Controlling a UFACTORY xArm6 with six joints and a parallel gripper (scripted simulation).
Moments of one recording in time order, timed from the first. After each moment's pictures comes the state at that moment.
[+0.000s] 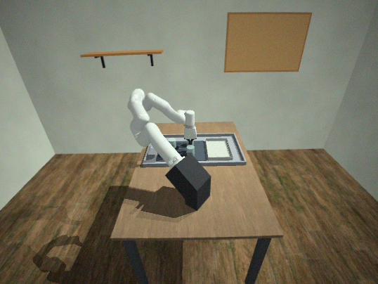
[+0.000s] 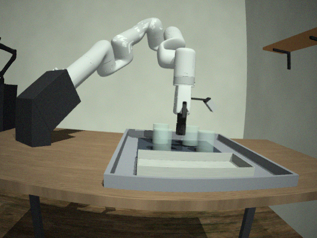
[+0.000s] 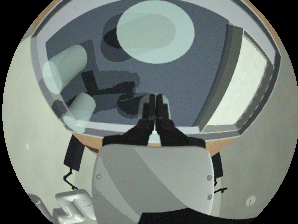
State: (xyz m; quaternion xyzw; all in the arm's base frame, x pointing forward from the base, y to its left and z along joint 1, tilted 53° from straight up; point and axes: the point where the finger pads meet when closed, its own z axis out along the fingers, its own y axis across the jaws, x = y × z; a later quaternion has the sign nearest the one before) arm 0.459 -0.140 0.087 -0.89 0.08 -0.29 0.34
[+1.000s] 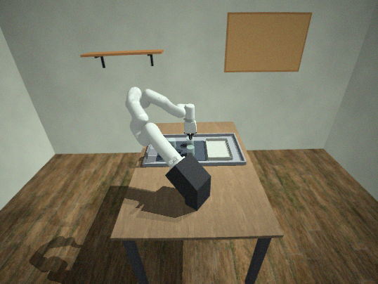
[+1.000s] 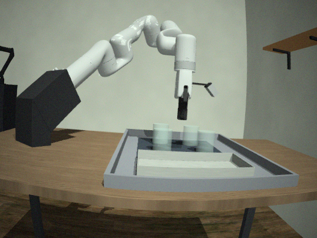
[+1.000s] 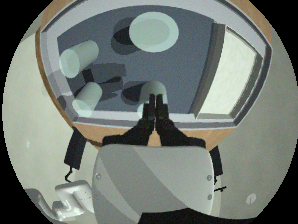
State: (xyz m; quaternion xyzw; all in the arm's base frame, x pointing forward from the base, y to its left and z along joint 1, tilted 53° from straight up) arm 0.429 -0.170 0.118 -0.89 0.08 -0.29 0.33
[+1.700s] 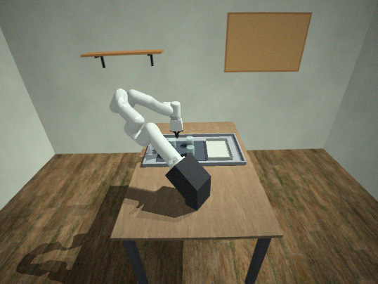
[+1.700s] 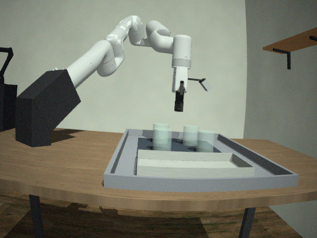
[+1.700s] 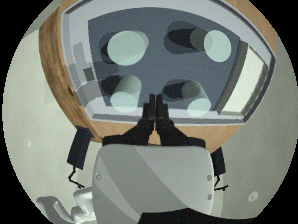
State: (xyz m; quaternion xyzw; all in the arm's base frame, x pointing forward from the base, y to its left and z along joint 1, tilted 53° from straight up) arm 0.410 -0.097 0.204 -0.89 0.07 -0.29 0.34
